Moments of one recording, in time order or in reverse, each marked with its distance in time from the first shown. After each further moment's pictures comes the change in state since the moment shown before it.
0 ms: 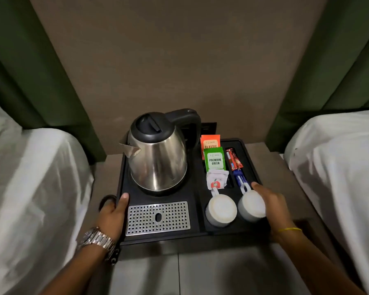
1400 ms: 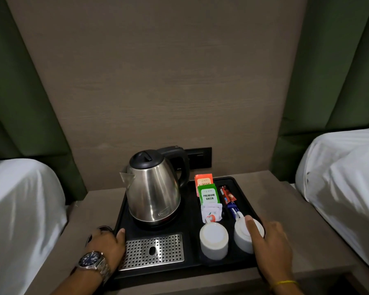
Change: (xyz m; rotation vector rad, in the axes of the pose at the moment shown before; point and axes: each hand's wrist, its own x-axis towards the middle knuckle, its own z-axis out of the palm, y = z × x) left_hand 0.107 -0.042 0.102 0.752 0.106 0.195; right_hand 0.071 0.094 0.033 -0.519 0.273 -0.433
